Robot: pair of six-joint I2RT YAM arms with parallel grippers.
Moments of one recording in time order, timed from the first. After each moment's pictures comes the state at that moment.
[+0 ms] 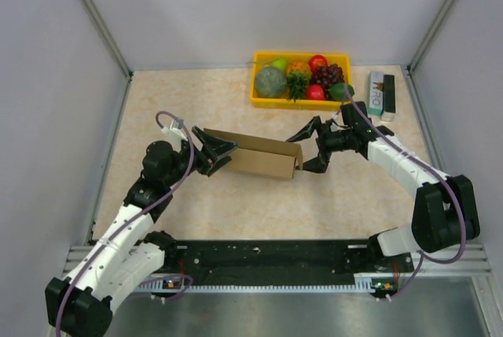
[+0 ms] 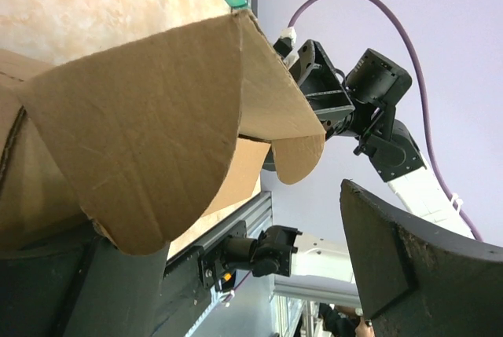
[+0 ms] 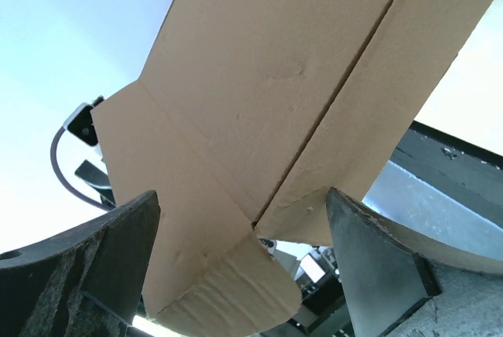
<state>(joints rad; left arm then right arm) -0.38 0.75 0.57 0.00 0.42 -1.21 0.29 1.39 0.93 -0.42 -0.90 1.29</state>
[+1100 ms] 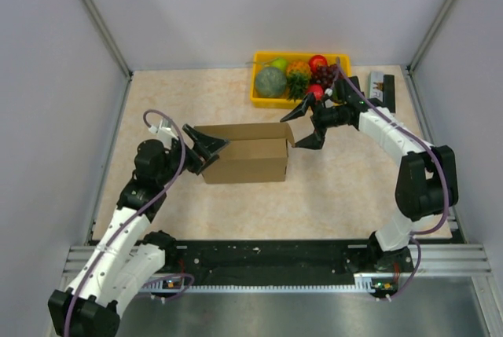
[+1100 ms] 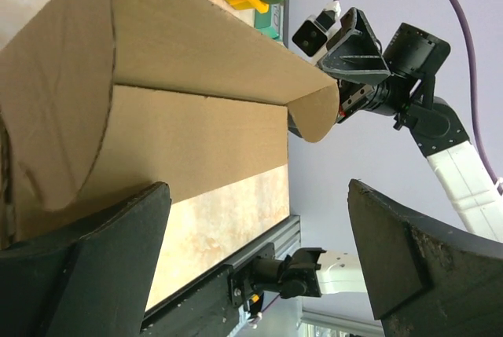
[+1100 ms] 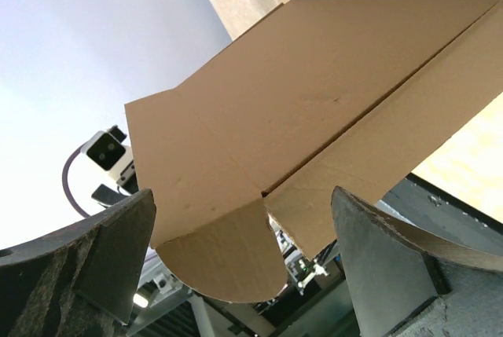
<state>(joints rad) -0.28 0.74 0.61 -0.10 0.41 -1.12 0.27 1.65 1.27 -0.55 -0.89 1.12</state>
